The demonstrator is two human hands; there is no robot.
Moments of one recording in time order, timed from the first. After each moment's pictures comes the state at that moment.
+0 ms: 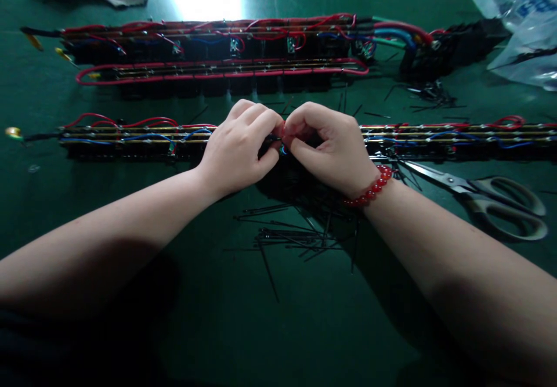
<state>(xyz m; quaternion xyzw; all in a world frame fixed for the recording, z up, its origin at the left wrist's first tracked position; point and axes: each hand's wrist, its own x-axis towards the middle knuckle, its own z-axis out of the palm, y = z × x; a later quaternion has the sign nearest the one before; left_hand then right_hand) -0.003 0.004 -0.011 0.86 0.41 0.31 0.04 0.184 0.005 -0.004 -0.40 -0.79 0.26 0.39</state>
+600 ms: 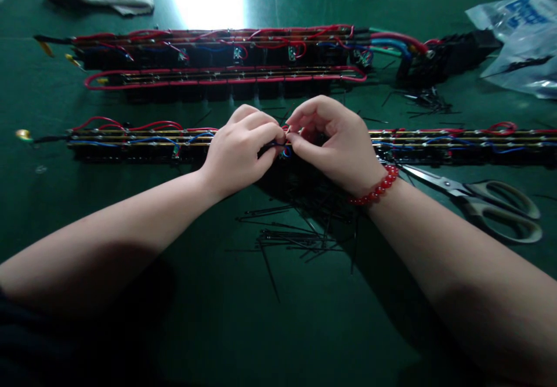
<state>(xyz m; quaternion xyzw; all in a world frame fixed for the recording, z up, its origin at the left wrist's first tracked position) -0.006 0.007 -0.015 0.86 0.39 0.32 0.02 0.187 0.011 -0.001 -0.41 -0.75 0.32 0.41</state>
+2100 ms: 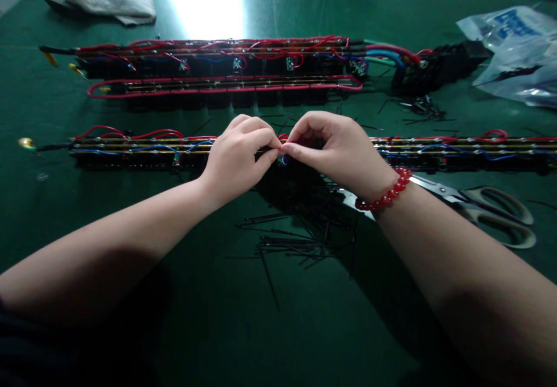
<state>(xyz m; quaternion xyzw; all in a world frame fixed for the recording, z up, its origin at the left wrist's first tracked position) -0.004 0.006 -0.009 0.83 0.43 0.34 0.07 0.192 0.013 0.014 -0.41 -0.77 0.33 0.35</state>
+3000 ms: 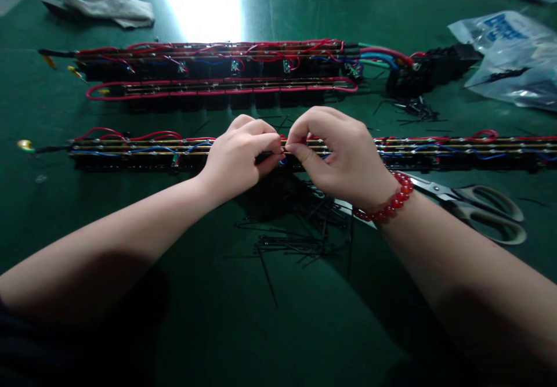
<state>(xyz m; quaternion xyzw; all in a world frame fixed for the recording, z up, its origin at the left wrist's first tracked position) -0.006 0.008 -0.005 0.87 0.40 0.29 0.08 0.190 -0.004 0.030 -0.39 -0.83 0.19 0.34</state>
